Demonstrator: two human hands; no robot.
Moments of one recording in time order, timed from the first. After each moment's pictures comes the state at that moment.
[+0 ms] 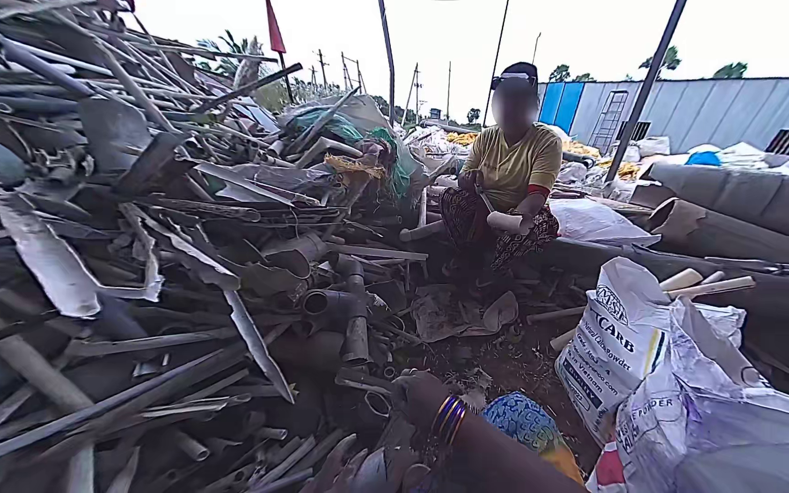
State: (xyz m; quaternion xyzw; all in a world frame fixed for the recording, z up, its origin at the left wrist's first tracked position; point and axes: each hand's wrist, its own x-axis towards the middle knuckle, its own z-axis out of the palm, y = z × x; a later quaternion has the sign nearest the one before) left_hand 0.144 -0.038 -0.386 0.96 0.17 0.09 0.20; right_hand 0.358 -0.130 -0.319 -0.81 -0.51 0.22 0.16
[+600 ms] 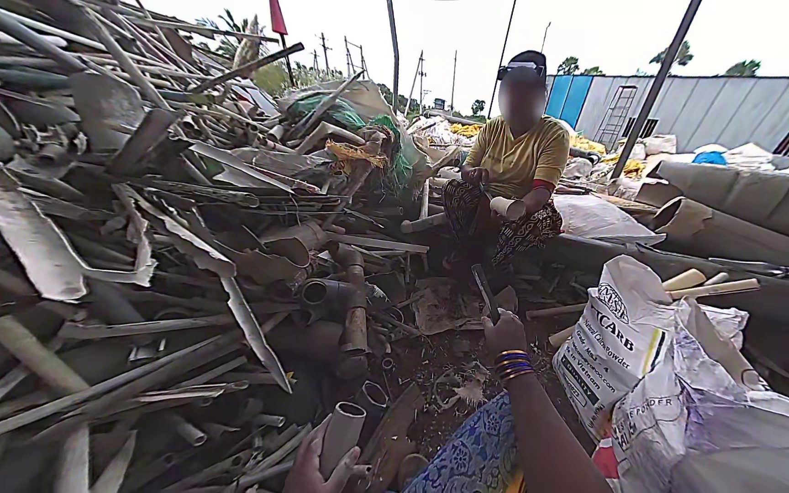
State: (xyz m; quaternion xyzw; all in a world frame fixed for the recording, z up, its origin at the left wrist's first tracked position) left_hand 0.155 -0.035 -0.390 0.82 0.31 0.23 0.43; right_hand 0.460 -0.199 -0.290 -0.95 -0.10 0.03 0.30
